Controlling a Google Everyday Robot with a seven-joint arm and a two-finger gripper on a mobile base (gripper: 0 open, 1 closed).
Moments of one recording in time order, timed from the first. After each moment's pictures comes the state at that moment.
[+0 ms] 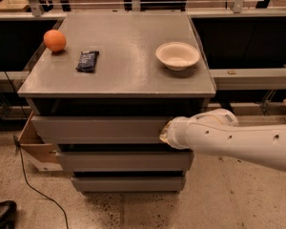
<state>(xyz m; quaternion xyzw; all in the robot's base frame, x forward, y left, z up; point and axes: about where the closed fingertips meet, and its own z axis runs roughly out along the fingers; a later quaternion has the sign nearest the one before) 0.583 -0.088 0.644 -0.58 0.74 -0.06 0.34</state>
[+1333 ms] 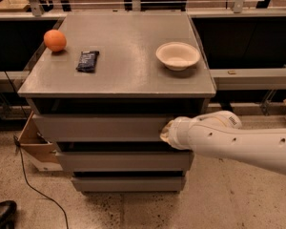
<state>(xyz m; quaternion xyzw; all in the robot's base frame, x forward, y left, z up) 0.580 -0.091 0.651 -0.57 0.74 -0.06 0.36</state>
